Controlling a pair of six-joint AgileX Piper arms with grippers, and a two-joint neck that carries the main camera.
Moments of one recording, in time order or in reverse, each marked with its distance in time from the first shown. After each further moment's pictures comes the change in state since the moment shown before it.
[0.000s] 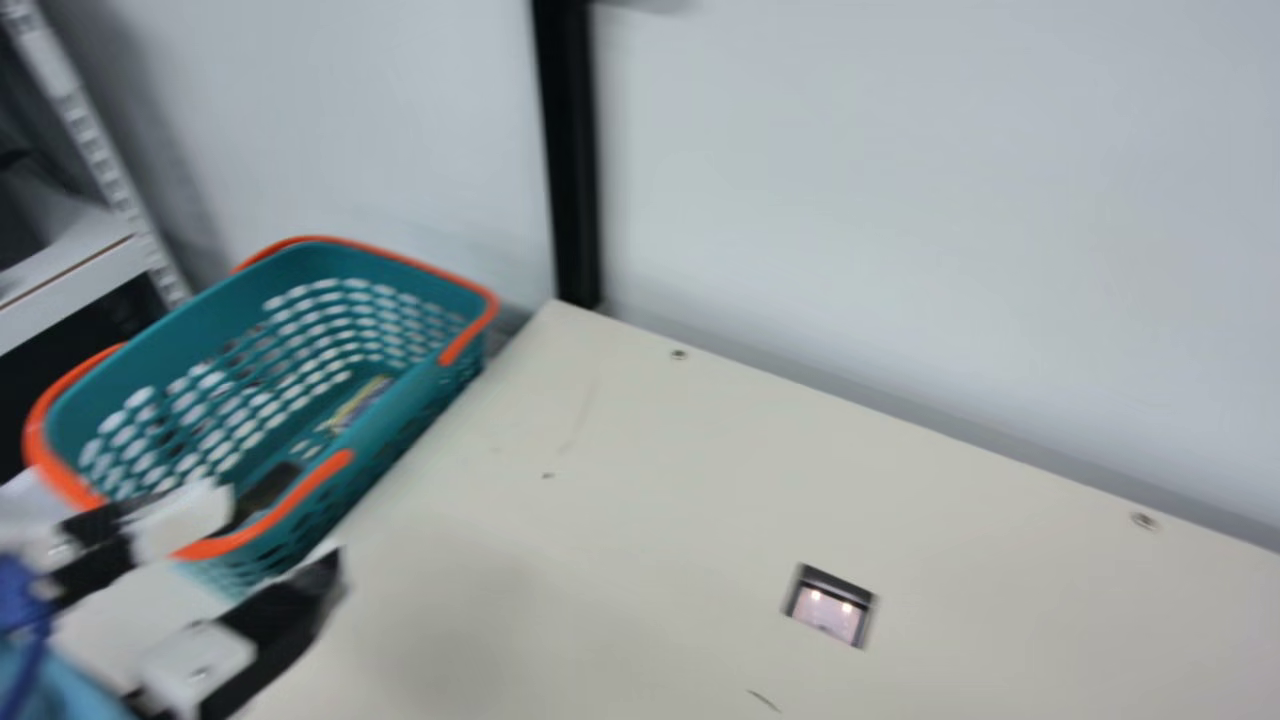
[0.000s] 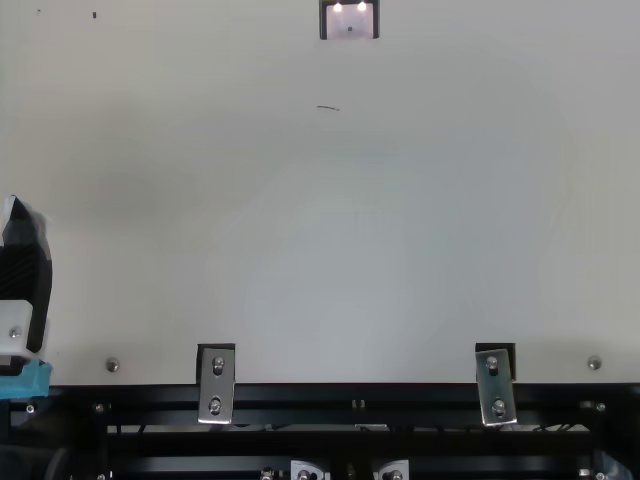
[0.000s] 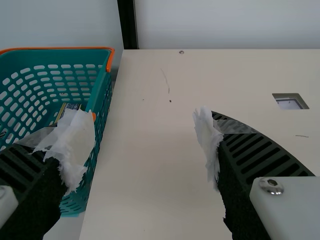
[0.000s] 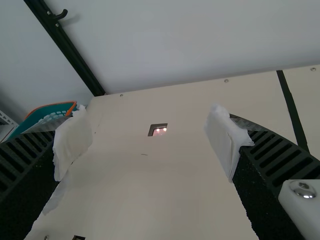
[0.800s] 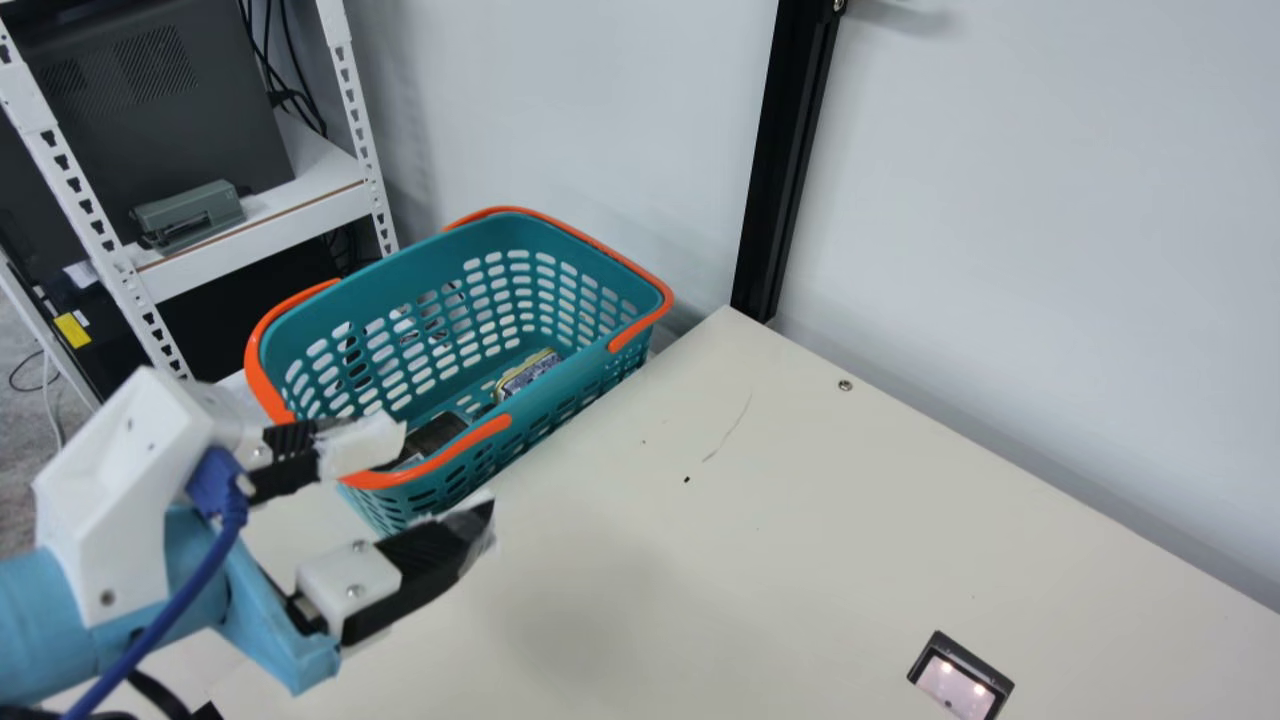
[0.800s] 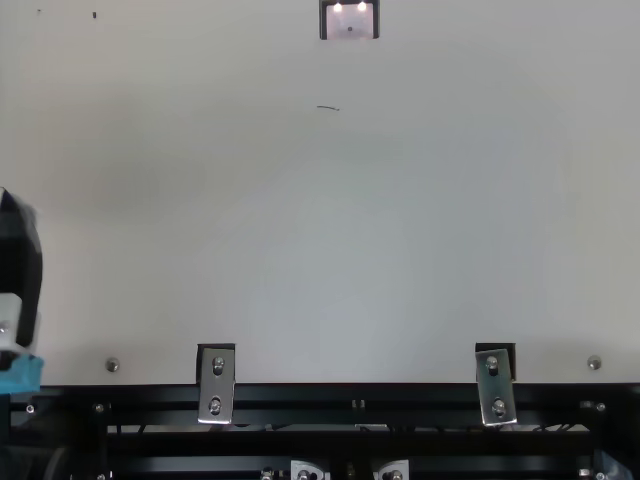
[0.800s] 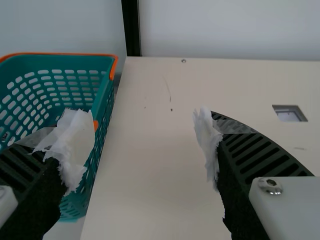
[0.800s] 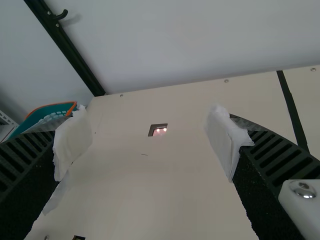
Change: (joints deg) left arm 1.1 2.4 -1.8 -0.1 -1.6 -1.3; right arm 0.0 0.0 0.0 0.0 0.0 0.0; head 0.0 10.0
